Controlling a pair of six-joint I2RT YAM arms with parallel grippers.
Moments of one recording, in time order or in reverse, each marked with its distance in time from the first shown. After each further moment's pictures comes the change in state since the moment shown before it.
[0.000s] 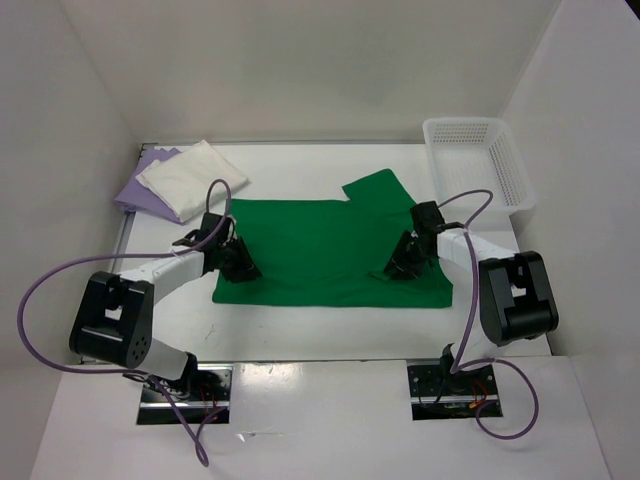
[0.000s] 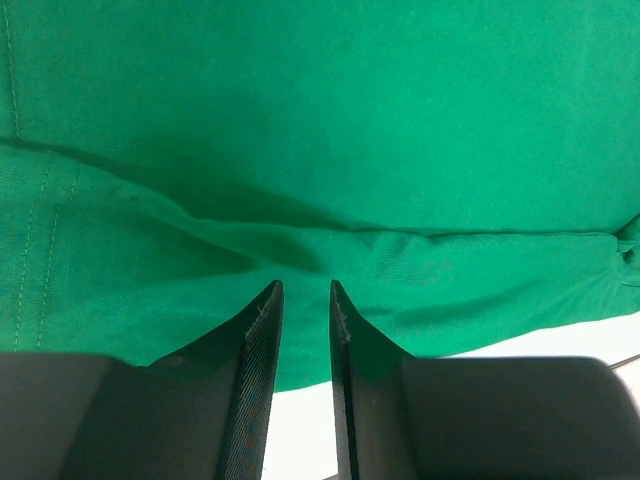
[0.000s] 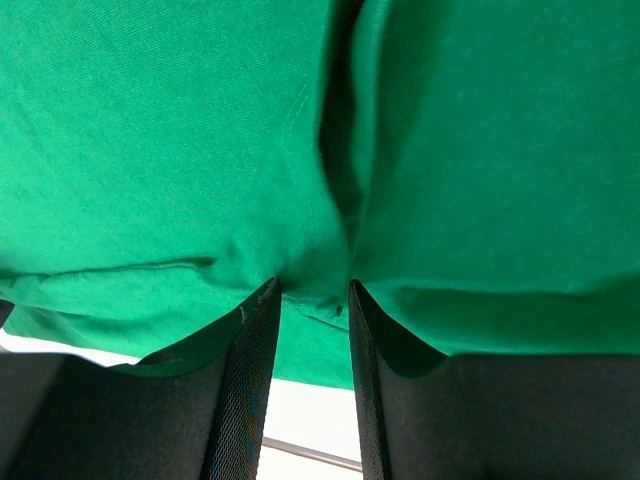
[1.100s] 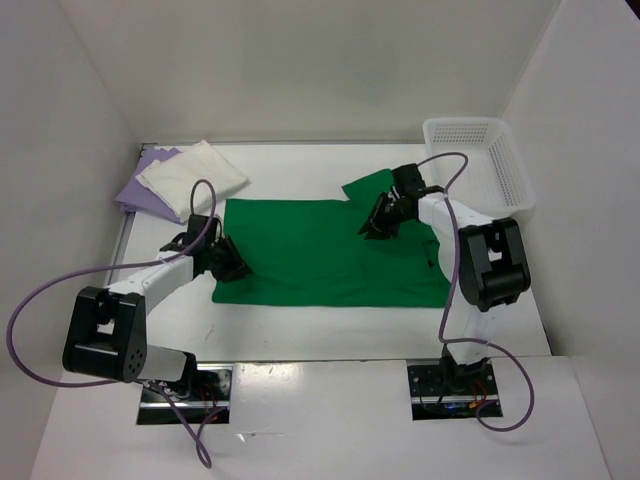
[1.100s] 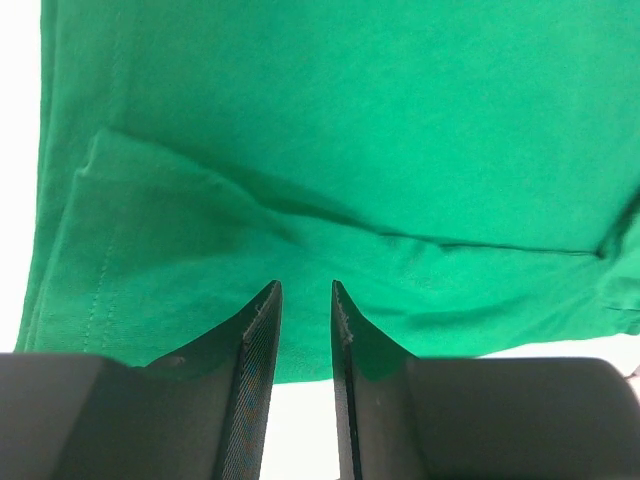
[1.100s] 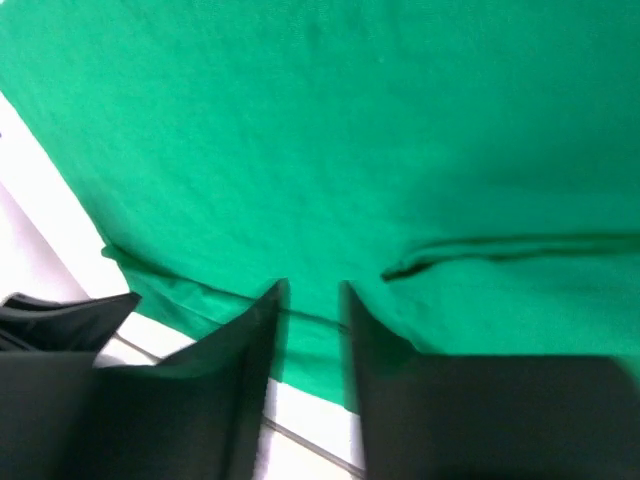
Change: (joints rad) left arm 0.076 -0.076 -0.051 -0.001 -0.011 -0.004; right arm 0.058 0.273 0.399 0.023 -0.150 0.010
